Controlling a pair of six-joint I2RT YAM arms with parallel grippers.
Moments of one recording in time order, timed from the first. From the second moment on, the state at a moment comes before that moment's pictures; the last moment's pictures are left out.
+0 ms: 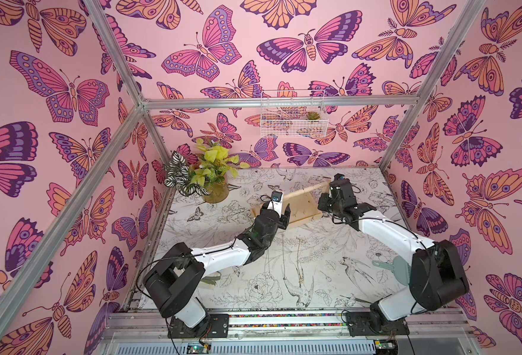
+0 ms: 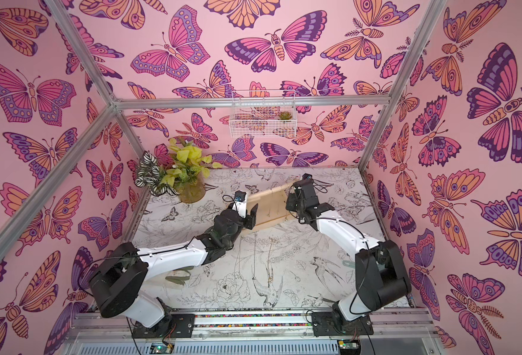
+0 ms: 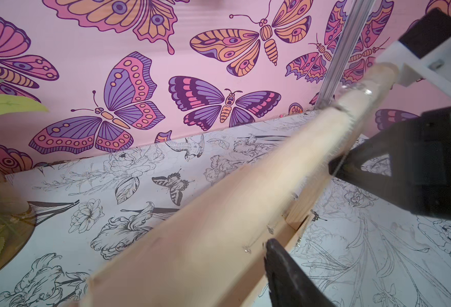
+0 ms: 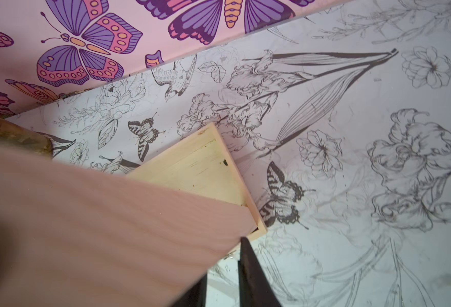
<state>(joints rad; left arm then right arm) -0.82 1.57 0.84 0.52 -0.42 -0.13 0.41 1.51 1.06 -0.24 0.17 0.56</state>
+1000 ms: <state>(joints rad) -0.71 1.41 0.80 0.35 -0.36 -0.15 0.56 1.34 1.07 -0.40 0.58 0.70</state>
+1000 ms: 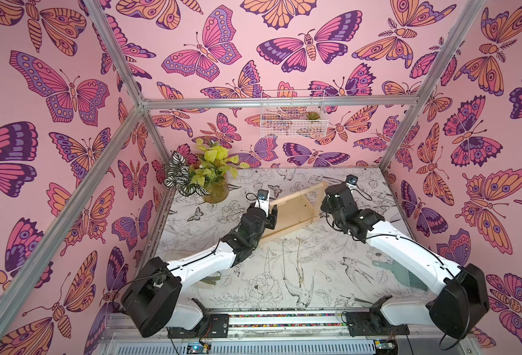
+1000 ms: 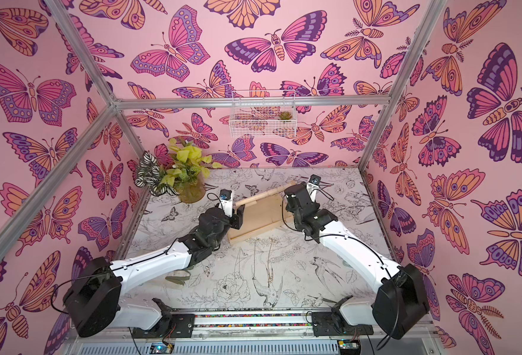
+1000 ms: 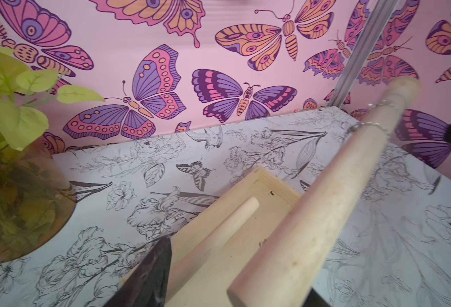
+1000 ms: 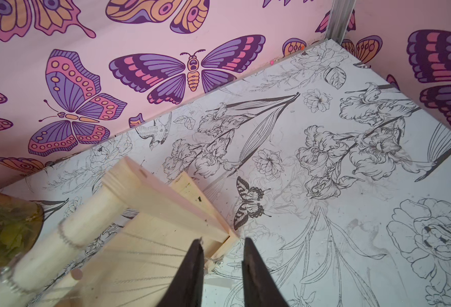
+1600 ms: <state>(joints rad) -0.54 1.66 1.04 0.27 -0.23 -0.10 0.42 1.38 1.03 -0.40 0.39 0.56</state>
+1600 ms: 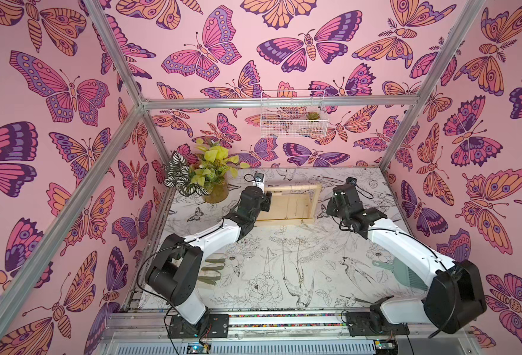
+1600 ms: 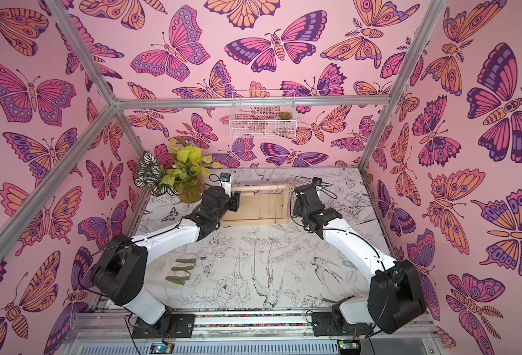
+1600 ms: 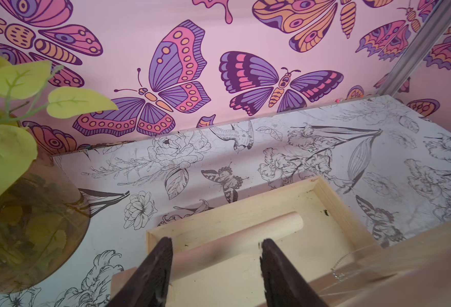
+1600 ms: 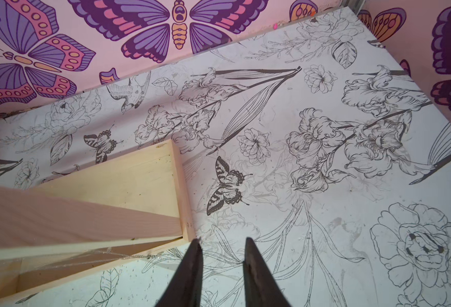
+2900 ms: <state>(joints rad) -0.63 0.99 0.55 -0.01 -0.08 -0.38 0.74 1.52 0.94 -0.39 -0.12 0.42</state>
